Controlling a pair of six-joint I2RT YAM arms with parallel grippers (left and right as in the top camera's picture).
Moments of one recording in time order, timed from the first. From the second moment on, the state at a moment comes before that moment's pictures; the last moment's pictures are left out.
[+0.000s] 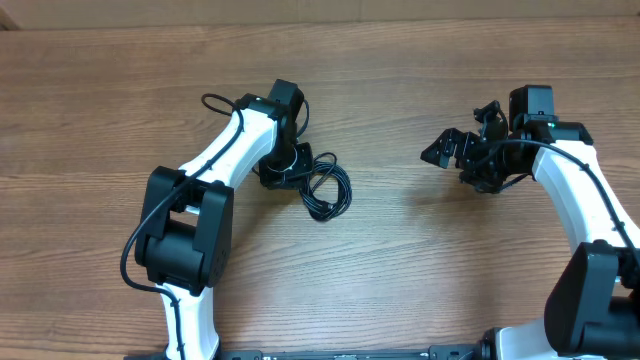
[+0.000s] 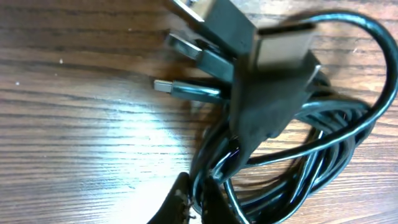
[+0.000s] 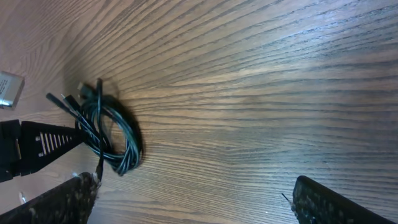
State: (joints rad) left arm -0.35 2.08 1.52 -1.00 0.25 -0.50; right arm -0.09 1.67 1.19 -0.86 -0.54 0.23
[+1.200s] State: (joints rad) left arm -0.37 2.08 1.51 -0.92 0.14 -0.50; right arm -0.04 1.67 1.18 -0.86 -0.64 0.28
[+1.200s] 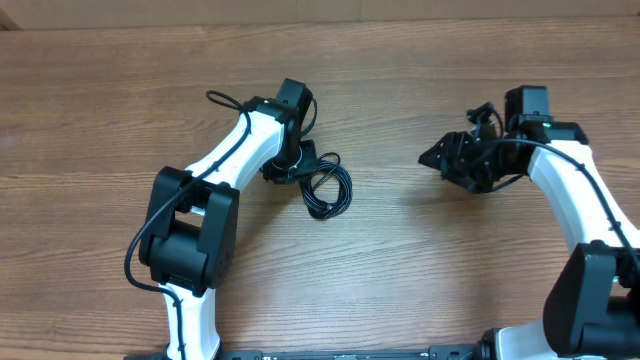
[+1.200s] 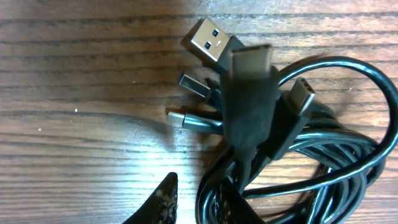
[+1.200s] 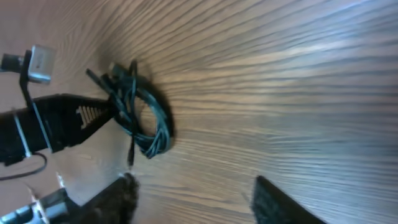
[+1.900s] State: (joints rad) left arm -0.37 2.08 1.48 -0.86 0.15 -0.44; right arm 0.40 1.67 0.96 -0.43 -0.59 0.62
